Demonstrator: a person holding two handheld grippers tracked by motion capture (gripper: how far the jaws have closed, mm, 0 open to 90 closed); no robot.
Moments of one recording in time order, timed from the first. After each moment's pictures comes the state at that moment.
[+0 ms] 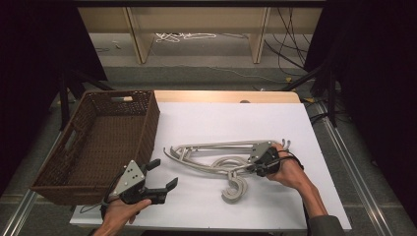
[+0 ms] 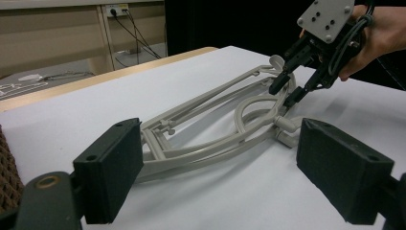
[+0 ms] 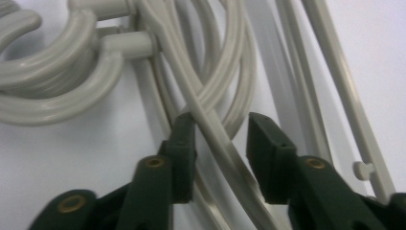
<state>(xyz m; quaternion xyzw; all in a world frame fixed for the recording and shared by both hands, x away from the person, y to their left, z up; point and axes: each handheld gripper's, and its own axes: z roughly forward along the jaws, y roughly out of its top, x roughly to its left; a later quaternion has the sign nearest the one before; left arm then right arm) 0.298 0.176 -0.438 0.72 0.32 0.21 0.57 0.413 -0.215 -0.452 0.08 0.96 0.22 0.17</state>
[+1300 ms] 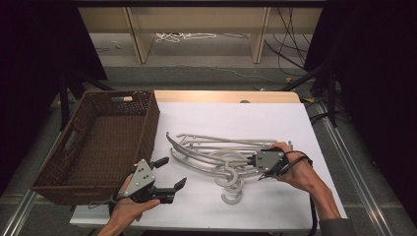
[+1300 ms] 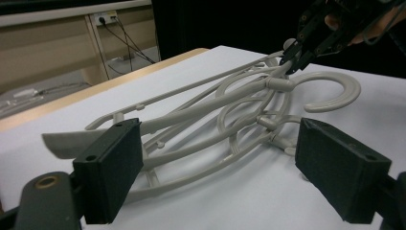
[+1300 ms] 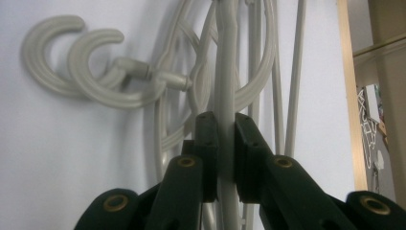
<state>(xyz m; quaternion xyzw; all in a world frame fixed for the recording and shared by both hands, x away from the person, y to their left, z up) 0.303 0.151 -0.431 0.75 0.26 0.25 0.56 0.382 -0.220 -0.406 -0.09 0.93 0.23 0.27</state>
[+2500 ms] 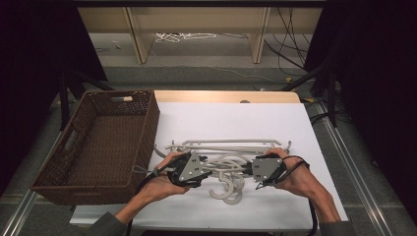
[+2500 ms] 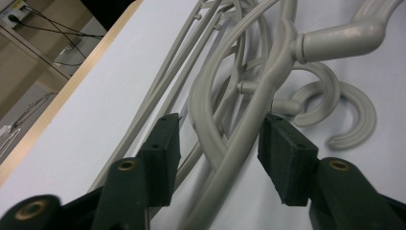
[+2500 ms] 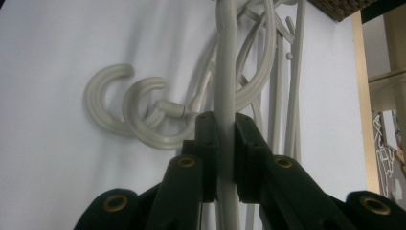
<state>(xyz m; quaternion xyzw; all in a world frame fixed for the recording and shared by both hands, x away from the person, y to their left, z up) 0.353 0.072 -0.428 0.88 0.08 0.23 0.40 0.359 -0.205 -0.396 -0.11 0.93 0.25 0.23</state>
